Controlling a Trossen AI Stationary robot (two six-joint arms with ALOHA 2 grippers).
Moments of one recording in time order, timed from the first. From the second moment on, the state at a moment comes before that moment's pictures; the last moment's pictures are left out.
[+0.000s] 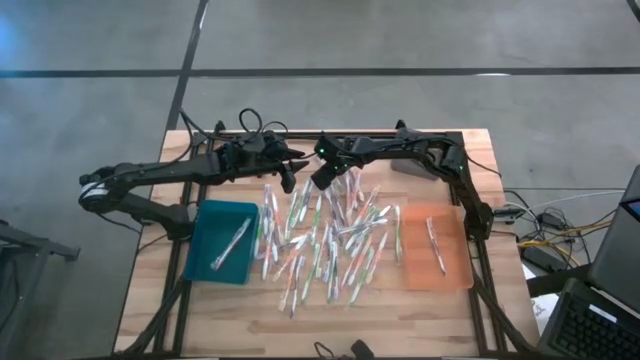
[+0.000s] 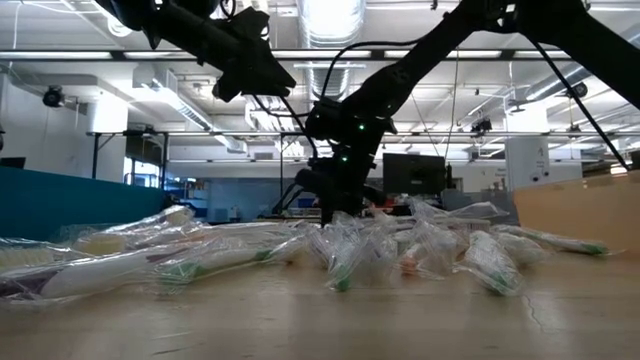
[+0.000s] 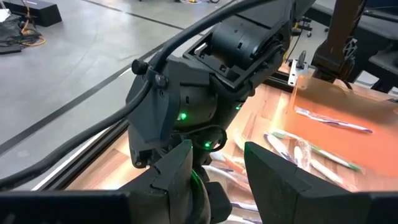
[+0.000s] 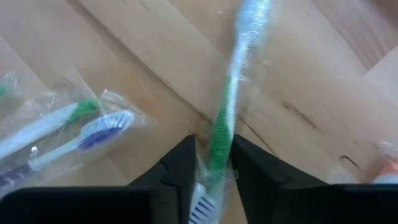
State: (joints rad) left arm 0.33 1.21 0.88 0.04 -0.04 -0.14; right arm -0.43 2.21 1.57 -0.49 0.07 0.37
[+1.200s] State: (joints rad) left arm 0.33 1.21 0.86 0.01 -0.04 -0.13; right arm -0.40 2.05 1.56 -0.33 -0.11 0.17
